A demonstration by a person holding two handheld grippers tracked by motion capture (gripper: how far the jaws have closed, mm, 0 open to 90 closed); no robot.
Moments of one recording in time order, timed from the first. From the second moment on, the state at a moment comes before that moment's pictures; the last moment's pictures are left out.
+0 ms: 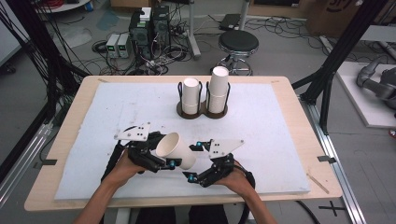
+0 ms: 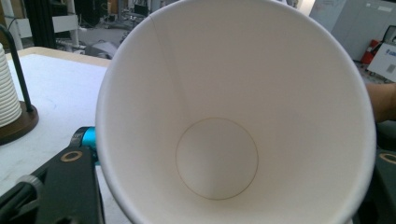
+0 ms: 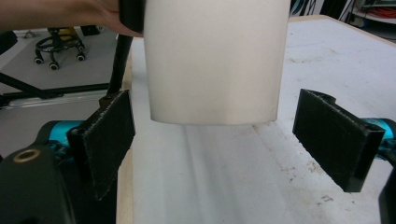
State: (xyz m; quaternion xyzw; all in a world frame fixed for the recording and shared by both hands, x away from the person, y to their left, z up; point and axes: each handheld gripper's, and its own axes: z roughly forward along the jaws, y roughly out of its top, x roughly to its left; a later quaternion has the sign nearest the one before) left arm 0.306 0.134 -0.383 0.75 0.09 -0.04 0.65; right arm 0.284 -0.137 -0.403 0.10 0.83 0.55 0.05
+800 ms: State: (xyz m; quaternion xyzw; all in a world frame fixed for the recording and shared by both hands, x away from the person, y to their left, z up) left arm 0.311 0.142 -0.369 0.80 0.11 0.03 0.59; right arm 0.295 -0.200 -0.410 0.22 0.81 0.53 0.13
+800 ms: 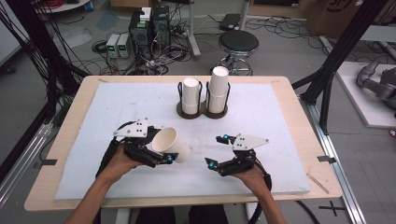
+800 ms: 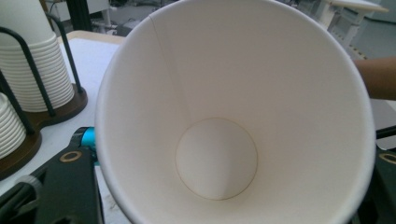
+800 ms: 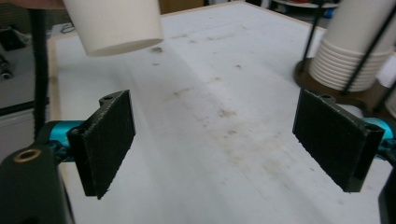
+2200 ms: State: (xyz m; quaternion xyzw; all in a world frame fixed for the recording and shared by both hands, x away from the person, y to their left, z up) left arm 0.319 0.126 -0.369 0.85 0.11 0.05 0.52; right arm 0.305 -0.274 -0.450 0.38 0.76 0.49 0.21
